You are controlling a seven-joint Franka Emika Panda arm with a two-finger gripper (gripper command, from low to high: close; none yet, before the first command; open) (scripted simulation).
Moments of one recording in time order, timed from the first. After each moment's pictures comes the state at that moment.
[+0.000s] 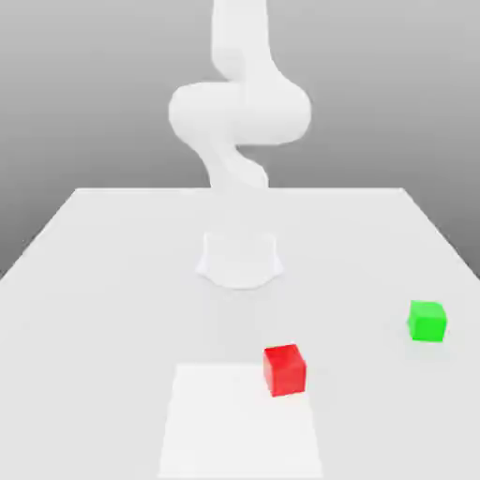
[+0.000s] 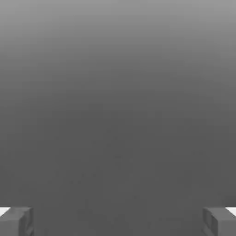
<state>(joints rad) 0.01 -0.73 0.00 -2.36 0.01 2.35 0.79</state>
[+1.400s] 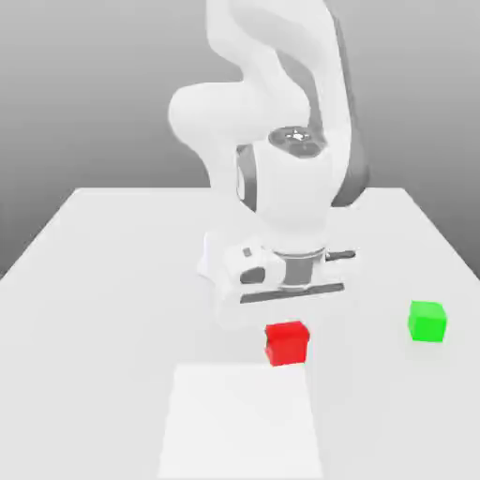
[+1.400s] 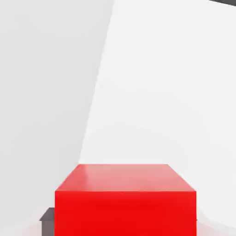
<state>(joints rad) 0.22 -0.07 0.07 -2.88 0.02 2.80 0.66</state>
